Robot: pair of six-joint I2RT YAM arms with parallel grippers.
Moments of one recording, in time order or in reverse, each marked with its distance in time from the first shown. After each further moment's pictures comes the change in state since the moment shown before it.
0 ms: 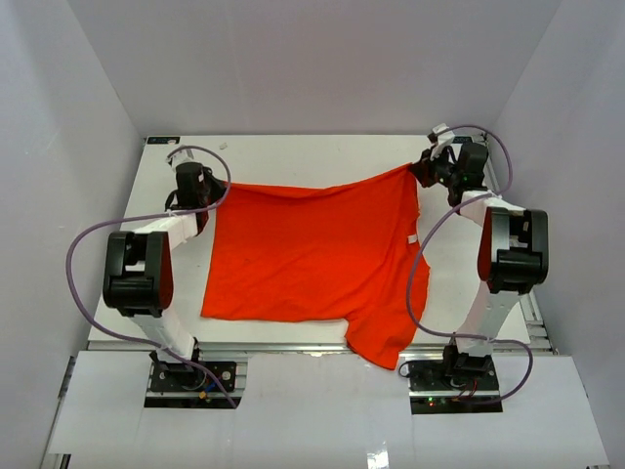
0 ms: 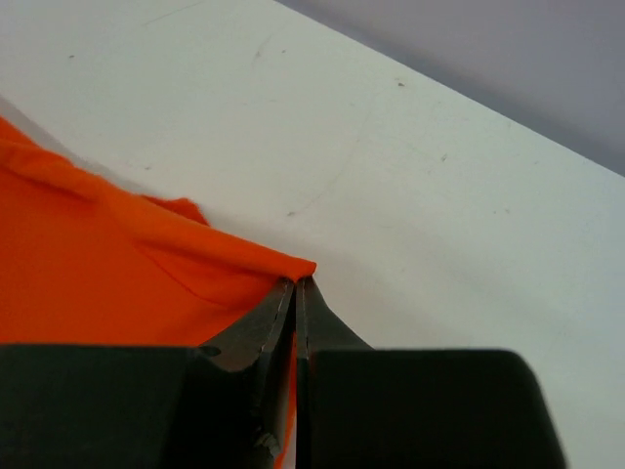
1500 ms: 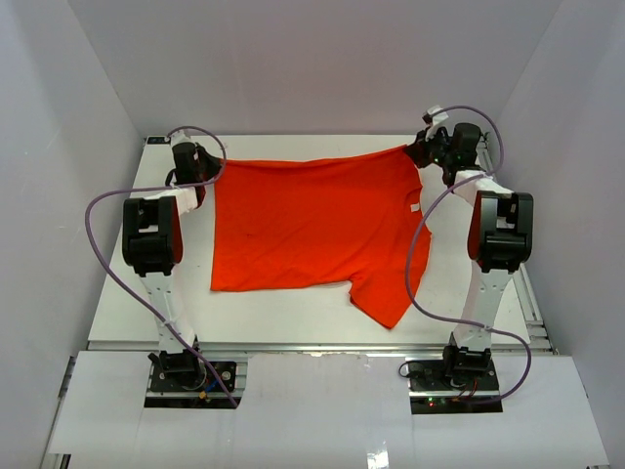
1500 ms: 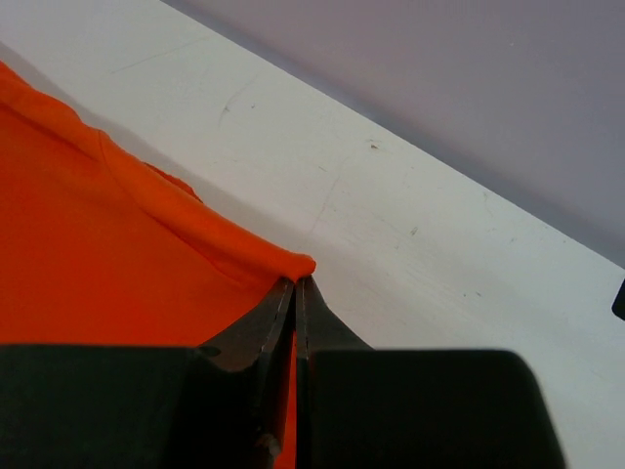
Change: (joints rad) left arm 0.080 0.449 0.446 0.102 0.100 0.045; right arm 0.015 0.290 0.393 -0.079 -0.014 0.008
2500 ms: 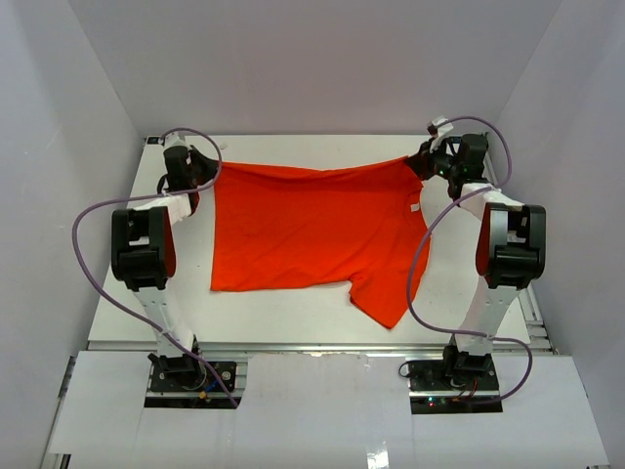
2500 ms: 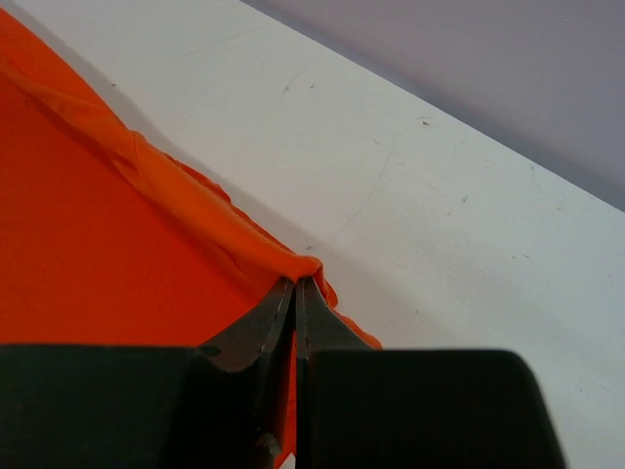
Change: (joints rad) left arm 0.016 -0.160 -0.144 0.005 0.061 0.010; right arm -0.013 -0.187 -0.233 0.046 -0.065 0.018
